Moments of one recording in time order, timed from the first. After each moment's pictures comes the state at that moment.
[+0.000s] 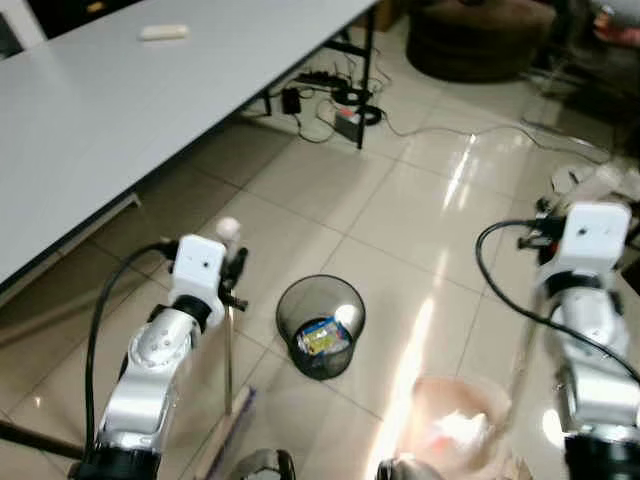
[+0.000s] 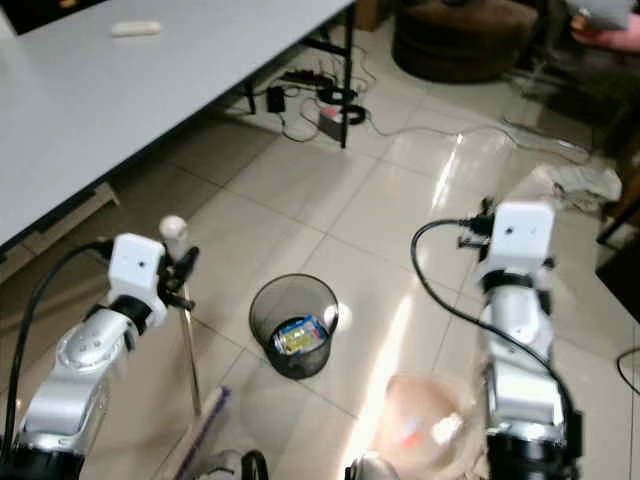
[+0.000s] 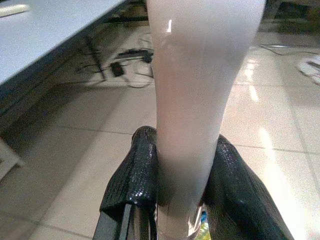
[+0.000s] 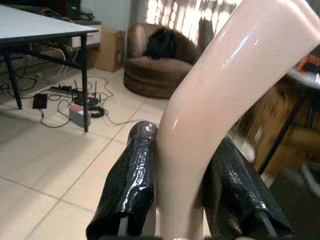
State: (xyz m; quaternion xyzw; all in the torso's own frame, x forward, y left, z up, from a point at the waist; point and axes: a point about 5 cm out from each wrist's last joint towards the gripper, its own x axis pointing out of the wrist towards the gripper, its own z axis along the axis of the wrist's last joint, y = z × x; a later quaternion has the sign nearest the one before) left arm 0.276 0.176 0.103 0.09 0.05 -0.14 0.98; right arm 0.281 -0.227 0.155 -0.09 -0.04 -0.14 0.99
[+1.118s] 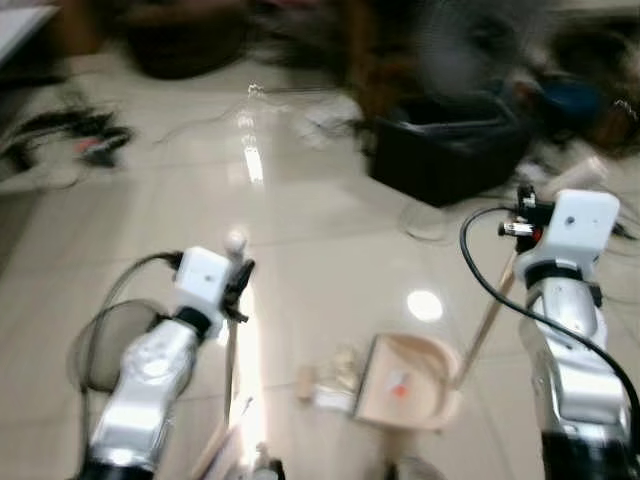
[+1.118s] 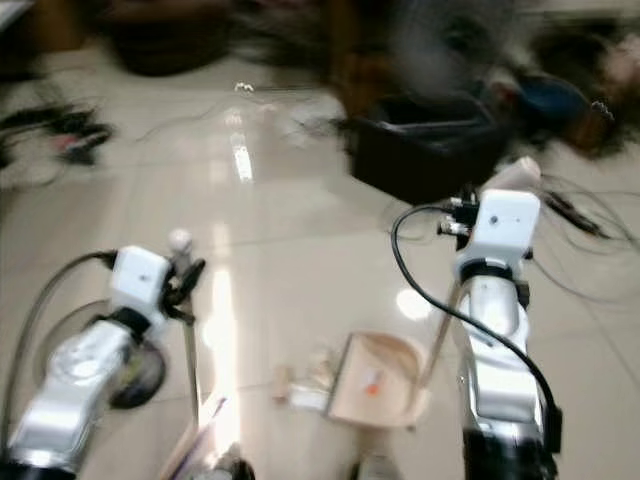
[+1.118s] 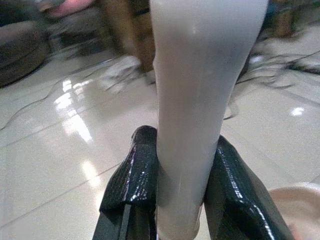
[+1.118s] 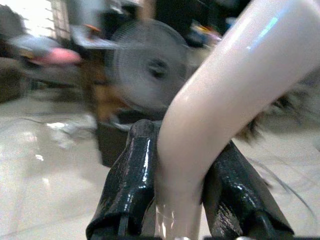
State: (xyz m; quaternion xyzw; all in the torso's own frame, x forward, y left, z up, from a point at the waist) left arm 0.268 0.164 0.099 0.10 0.05 -0.18 0.98; right arm 0.278 -0.211 0.165 -0.06 -0.06 -0.14 0.99
